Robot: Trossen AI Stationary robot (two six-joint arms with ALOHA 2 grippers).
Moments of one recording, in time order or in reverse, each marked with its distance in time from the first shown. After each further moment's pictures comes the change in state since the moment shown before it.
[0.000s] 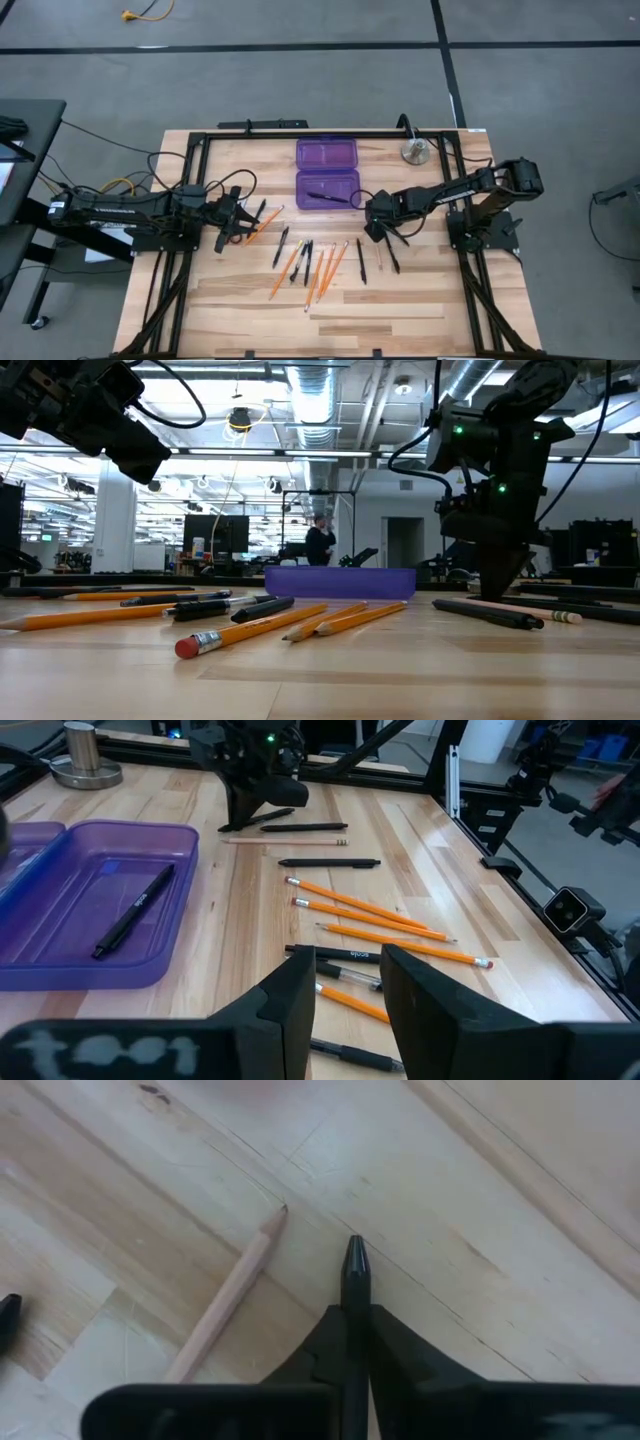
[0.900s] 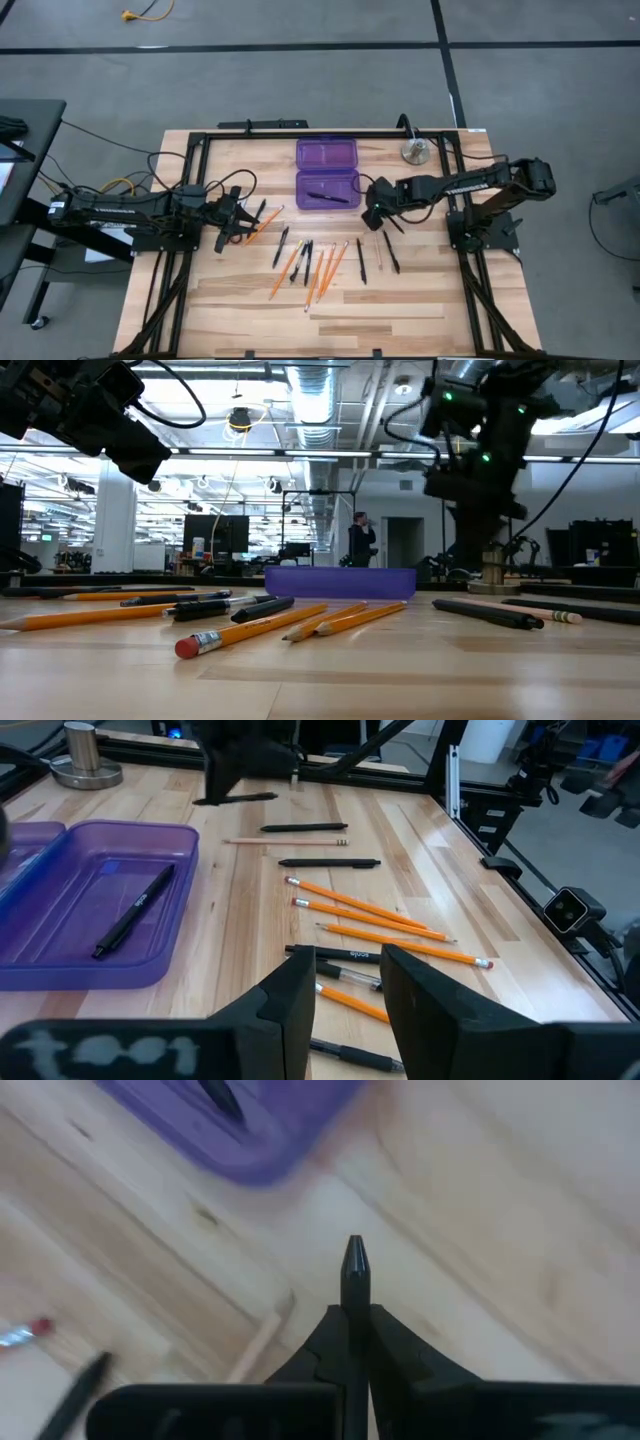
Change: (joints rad) left arm 0.000 0.000 0.000 0.000 0.000 0.000; right arm -0.066 -0.111 0.086 -0.044 0.053 -0.115
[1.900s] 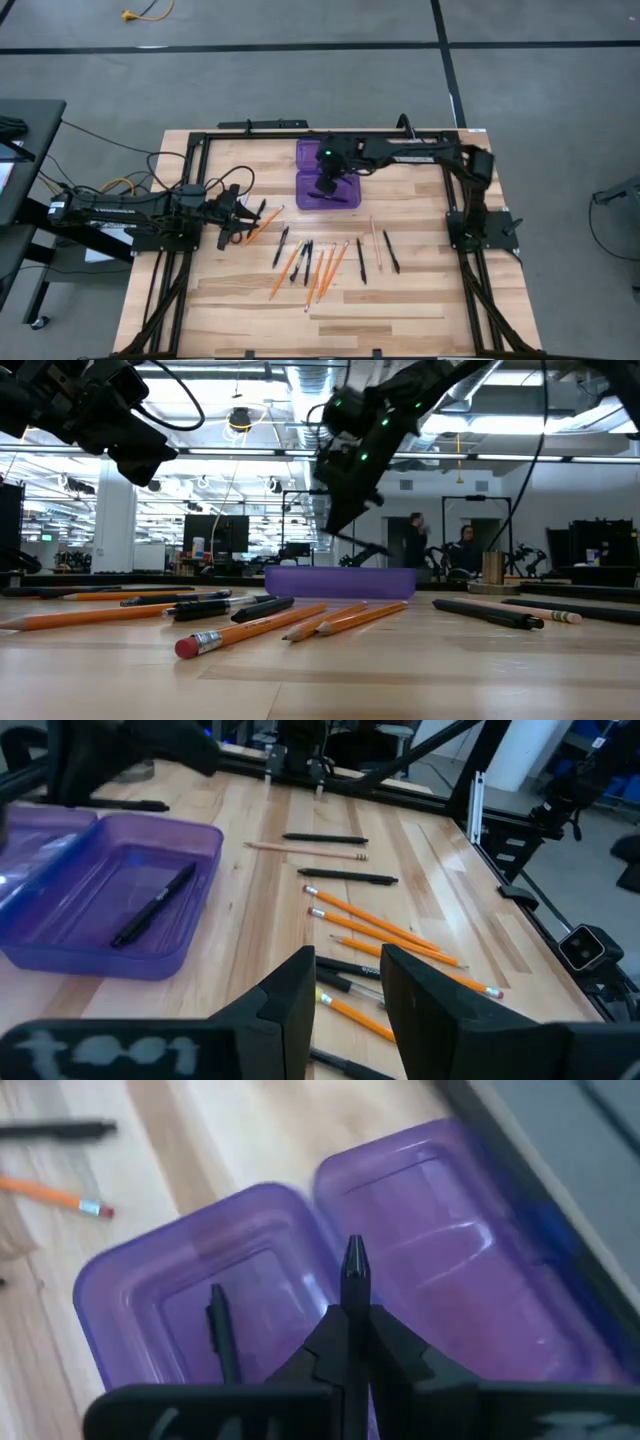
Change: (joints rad) left arm 0.000 0.000 0.000 0.018 -0.061 -0.094; right arm -0.234 0.464 0.631 0.137 -0.127 -0.667
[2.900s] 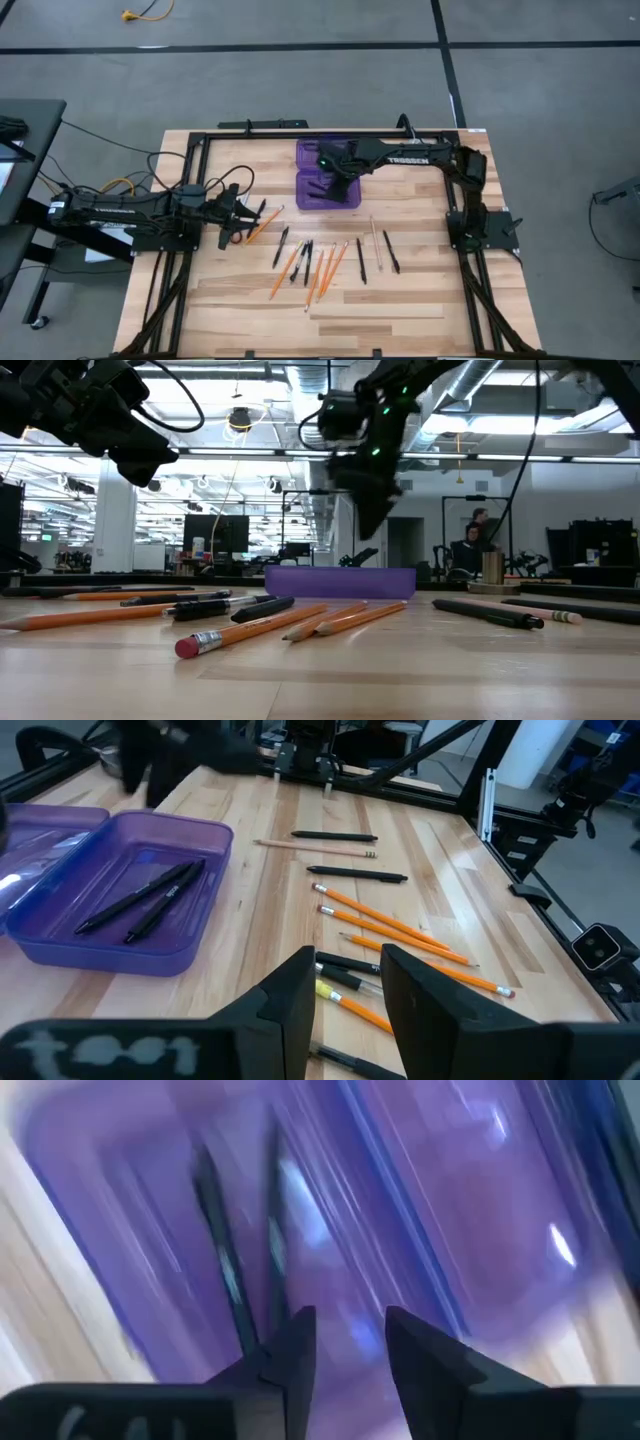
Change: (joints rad) left arm 0.000 0.000 0.000 -0.006 -0.021 0.010; right arm 0.050 0.033 0.135 -0.458 0.090 0.079
